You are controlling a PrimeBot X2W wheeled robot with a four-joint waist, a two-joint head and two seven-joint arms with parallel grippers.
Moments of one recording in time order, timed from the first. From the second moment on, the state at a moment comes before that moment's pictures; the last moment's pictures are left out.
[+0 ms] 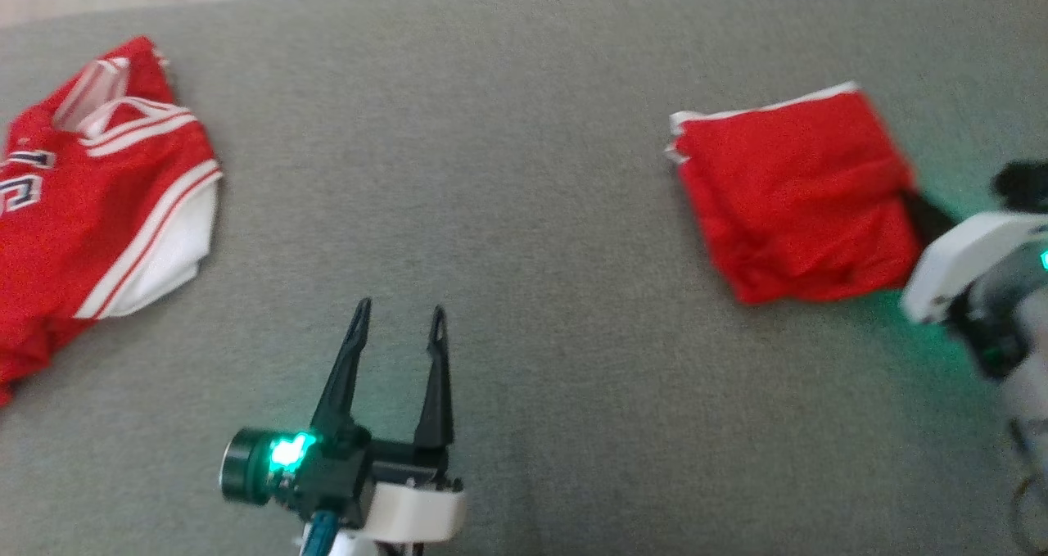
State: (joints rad) left arm -0.01 0.06 -0.40 0.05 -0.11 0.20 -0.26; right arm -0.58 -0.40 0.36 0.82 0.60 0.13 0.11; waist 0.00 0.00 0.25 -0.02
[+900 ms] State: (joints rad) left arm -0.31 0.06 -0.50 0.09 -0.06 0.16 -0.26; right arm -0.80 -0.80 0.27 0.93 0.49 0.13 -0.03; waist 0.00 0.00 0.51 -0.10
